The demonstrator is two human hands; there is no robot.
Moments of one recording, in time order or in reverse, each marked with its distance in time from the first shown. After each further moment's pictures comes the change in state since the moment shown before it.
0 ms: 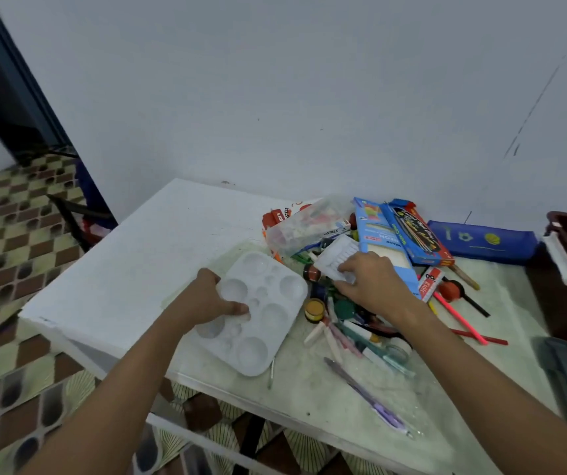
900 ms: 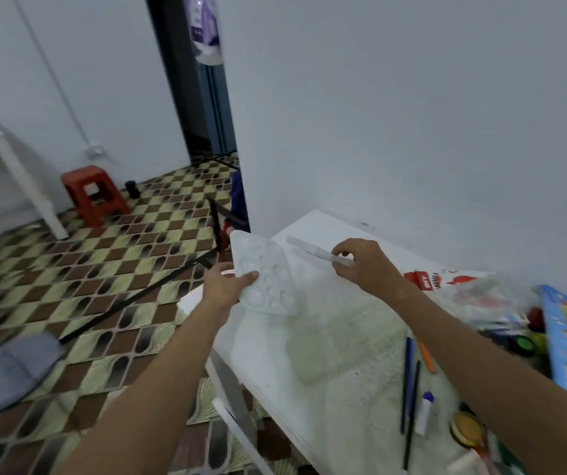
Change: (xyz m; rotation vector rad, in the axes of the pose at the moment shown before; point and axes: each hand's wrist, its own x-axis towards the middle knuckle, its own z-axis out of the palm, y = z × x) left_hand 0.033 -0.106 -0.136 -0.907 0.610 -0.245; right_hand 0.202 -0.187 0.046 0.502 0.061 -0.532
